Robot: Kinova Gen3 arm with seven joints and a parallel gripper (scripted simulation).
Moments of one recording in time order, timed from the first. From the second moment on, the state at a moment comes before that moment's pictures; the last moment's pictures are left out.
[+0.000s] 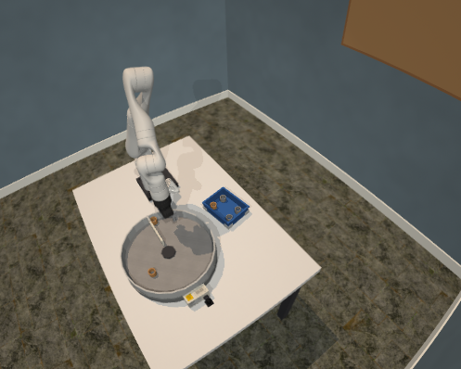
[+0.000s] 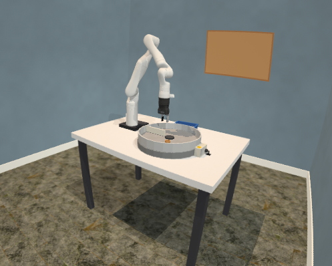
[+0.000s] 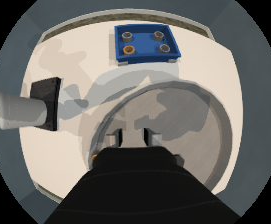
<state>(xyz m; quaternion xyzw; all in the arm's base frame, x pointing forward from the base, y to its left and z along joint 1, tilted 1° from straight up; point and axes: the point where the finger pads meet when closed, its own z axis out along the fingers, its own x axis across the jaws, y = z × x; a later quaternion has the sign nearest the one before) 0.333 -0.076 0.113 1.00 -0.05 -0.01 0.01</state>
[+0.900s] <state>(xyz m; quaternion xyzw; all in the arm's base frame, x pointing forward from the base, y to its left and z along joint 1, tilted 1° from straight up) 0.344 0.086 0.112 1.00 -0.01 0.00 0.01</state>
